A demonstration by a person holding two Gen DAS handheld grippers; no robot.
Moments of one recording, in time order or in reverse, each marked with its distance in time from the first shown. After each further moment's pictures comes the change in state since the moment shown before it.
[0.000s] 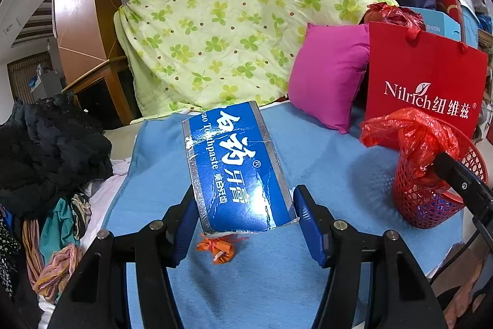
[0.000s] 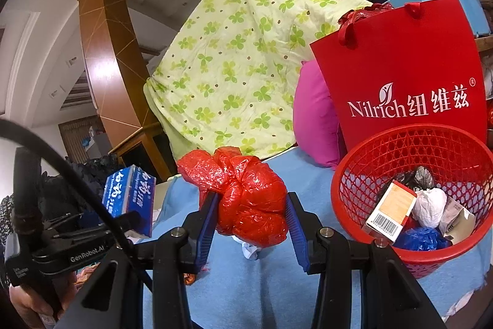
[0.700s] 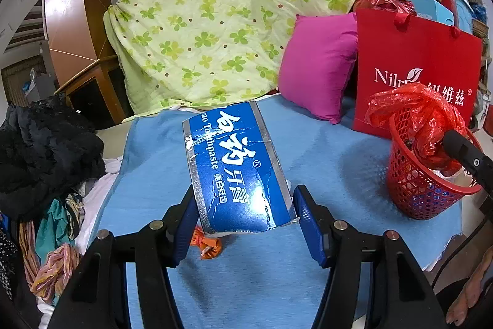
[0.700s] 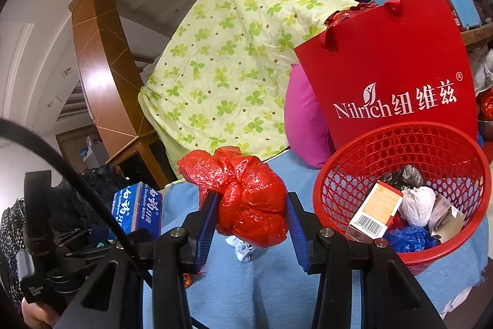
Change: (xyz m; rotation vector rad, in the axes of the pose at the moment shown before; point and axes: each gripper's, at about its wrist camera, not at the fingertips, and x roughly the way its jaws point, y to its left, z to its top) left arm 0.008 -0.019 -0.005 0.033 0.023 -0.025; right arm -0.015 -0.009 -0.001 0.043 -0.021 -0.019
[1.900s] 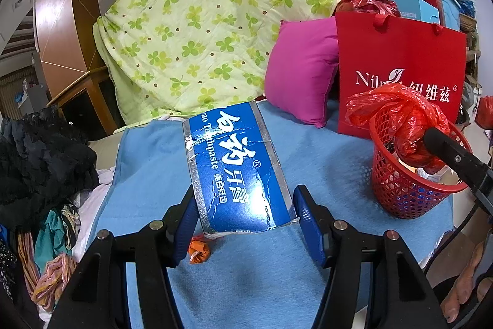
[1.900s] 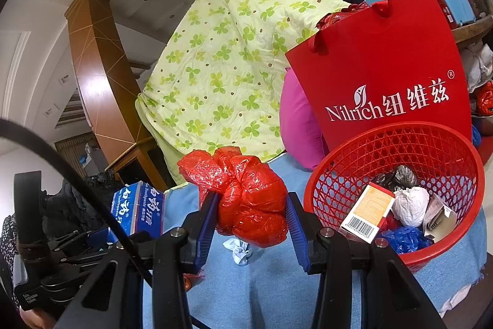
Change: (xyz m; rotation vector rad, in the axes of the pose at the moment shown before) left arm -0.014 -0.010 0.001 0.045 -0.033 -0.041; right arm -0.009 -0.009 0.002 0.025 -0.016 -0.006
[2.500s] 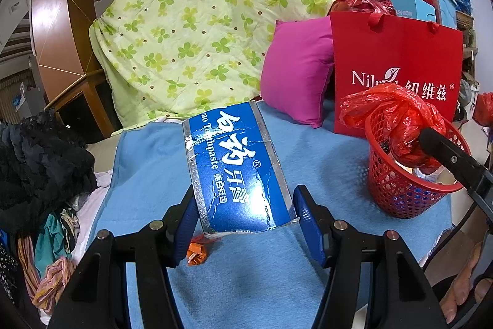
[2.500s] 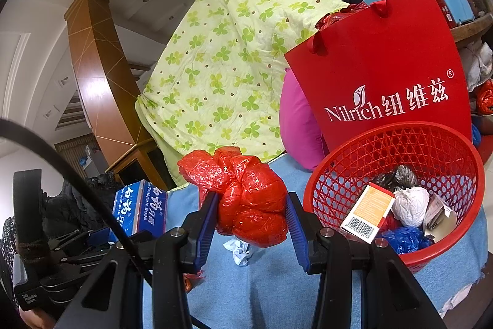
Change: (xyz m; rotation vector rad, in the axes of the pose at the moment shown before) left arm 0.001 0.000 0.002 0.016 -0.002 -0.014; right arm -0.001 -0.001 0.001 0.003 -0.004 0.001
